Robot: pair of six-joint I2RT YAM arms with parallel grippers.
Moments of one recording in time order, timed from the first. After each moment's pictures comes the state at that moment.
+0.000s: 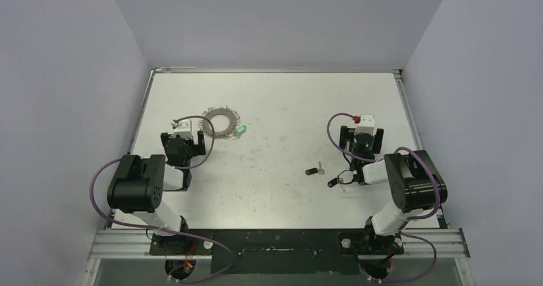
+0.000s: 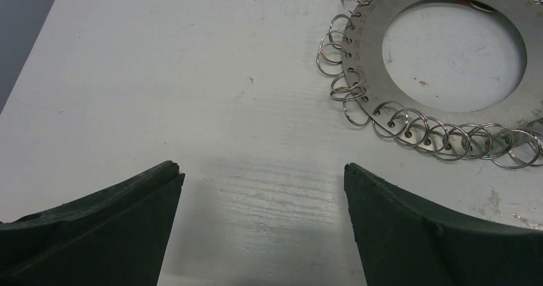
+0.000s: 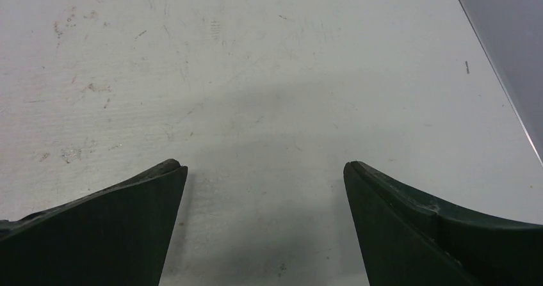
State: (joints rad) left arm -0.01 1.62 0.31 0.99 -0.17 0.04; right arm 0.13 1.63 0.38 0.86 0.37 -0.04
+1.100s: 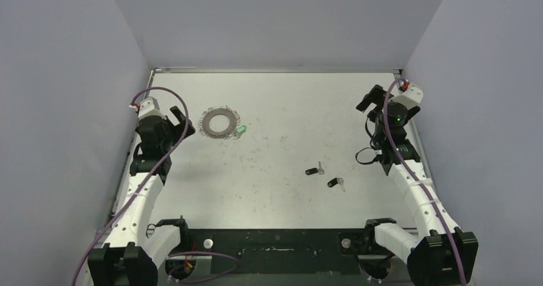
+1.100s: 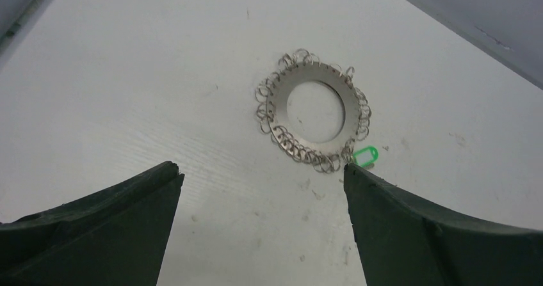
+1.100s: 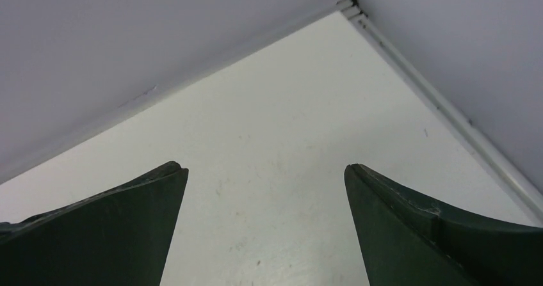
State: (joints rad) left arm 0.02 0.97 0.71 -0.13 -0.16 -0.43; right arm 0.10 1.07 0.81 0.06 0.42 0.35
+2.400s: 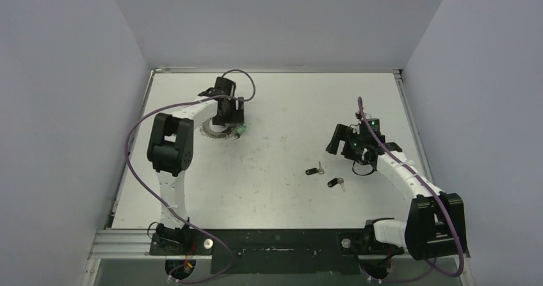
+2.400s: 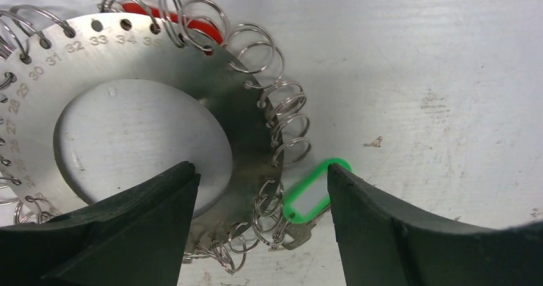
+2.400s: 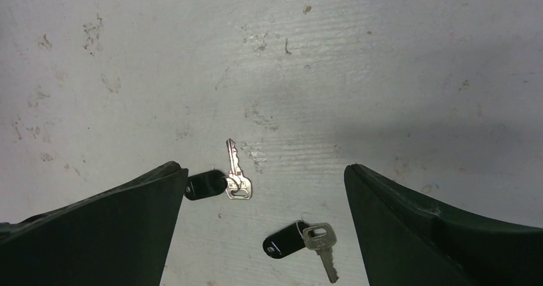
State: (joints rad) left arm -0.28 2.11 1.55 -0.49 -0.02 -0.31; right arm 0.13 1.25 0.70 -0.35 -0.15 0.40
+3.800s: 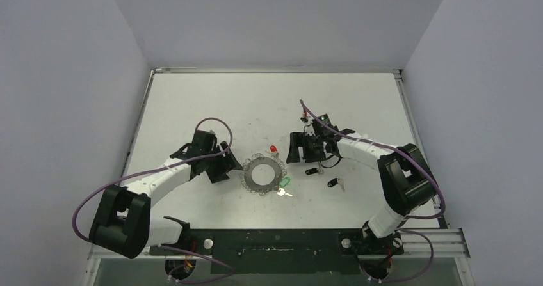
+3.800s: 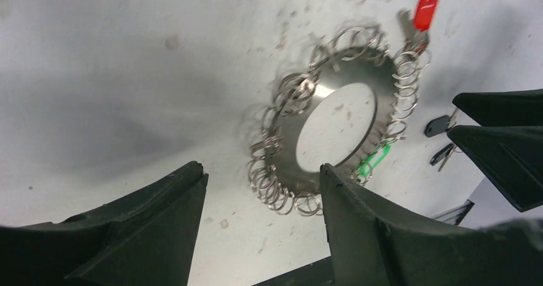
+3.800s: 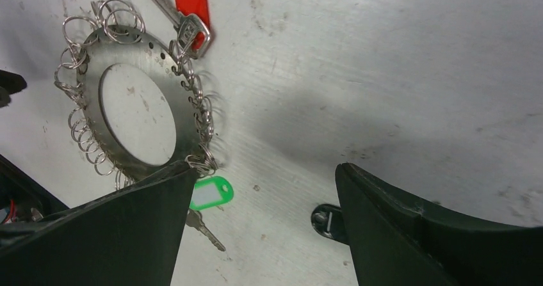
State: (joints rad) left arm -0.37 1.31 0.67 -0.34 0.20 -0.86; right arm 0.46 1.62 0.90 -0.29 -0.33 0.37
